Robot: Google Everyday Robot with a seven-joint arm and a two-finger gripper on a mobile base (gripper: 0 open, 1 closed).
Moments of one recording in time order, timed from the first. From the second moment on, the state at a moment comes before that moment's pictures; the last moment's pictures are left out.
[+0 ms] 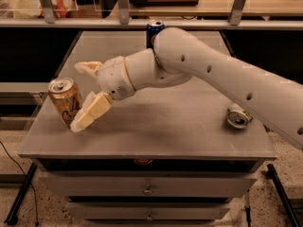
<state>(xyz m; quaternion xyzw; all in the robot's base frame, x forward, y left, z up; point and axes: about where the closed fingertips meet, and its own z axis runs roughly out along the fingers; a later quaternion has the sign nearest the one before) 0.503 0.171 0.896 -0.63 0.50 0.41 0.43</state>
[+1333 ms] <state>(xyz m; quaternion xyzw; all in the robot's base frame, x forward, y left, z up) 0.499 0.206 0.881 -0.64 0.47 0.46 0.40</state>
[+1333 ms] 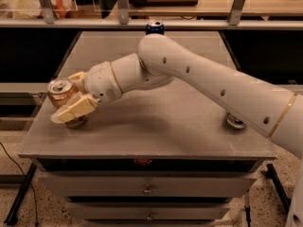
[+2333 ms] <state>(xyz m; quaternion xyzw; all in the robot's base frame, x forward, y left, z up) 0.509 0.192 0.888 -0.64 0.47 0.45 0.40</state>
